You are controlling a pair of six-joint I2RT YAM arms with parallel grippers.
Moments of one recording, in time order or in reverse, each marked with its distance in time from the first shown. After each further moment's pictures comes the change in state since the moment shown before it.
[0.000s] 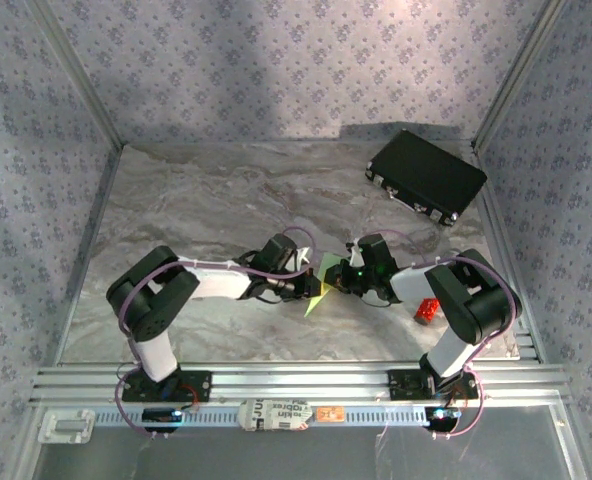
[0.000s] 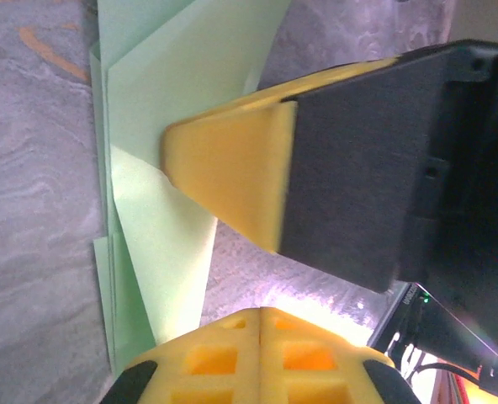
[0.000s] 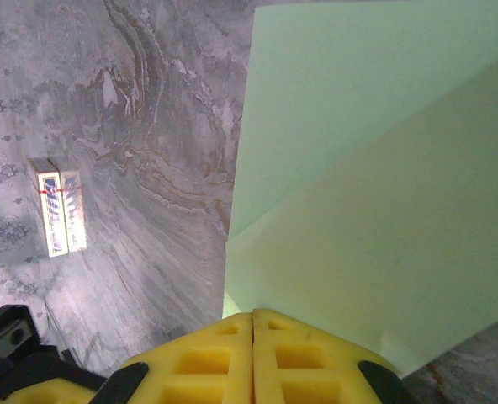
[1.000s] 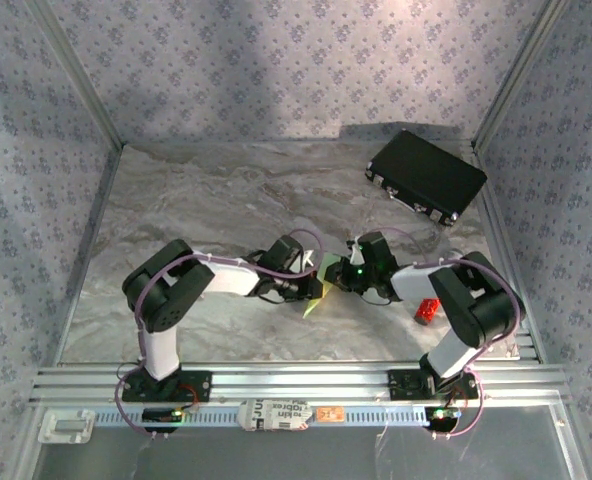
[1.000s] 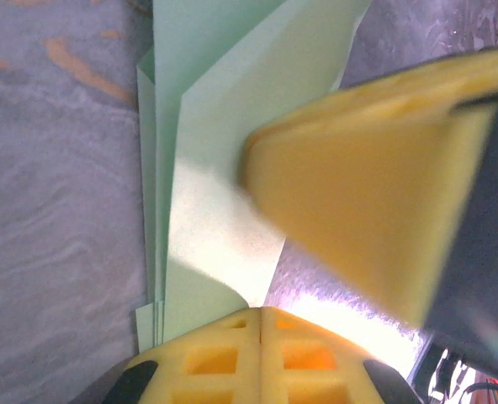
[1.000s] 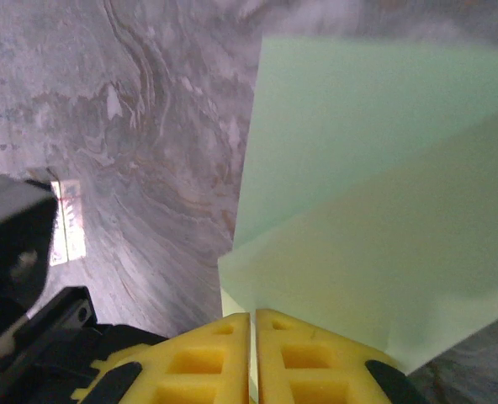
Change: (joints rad) left arm -0.003 0.084 0.036 -0.027 -0.019 0.066; right arm -0.013 -0.048 0.026 -0.076 0.032 -0.009
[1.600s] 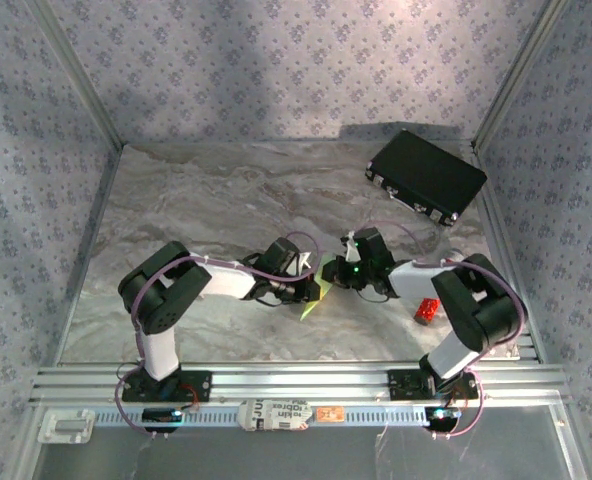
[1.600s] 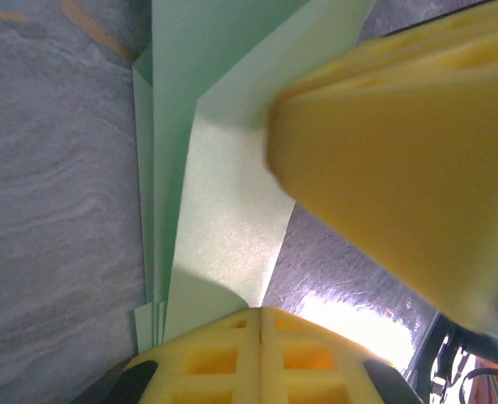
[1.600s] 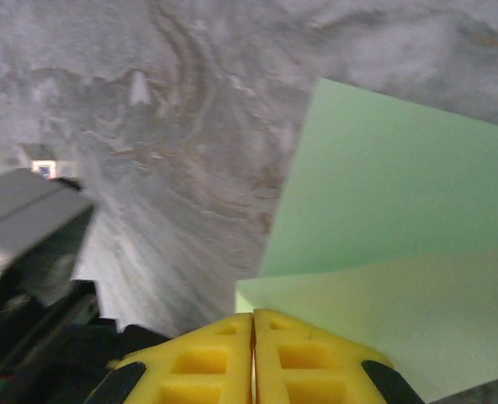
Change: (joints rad) left arm 0.008 -0.018 -0.038 0.035 0.015 0.007; right arm 0.035 0.008 0.045 -0.065 0.020 -0.101
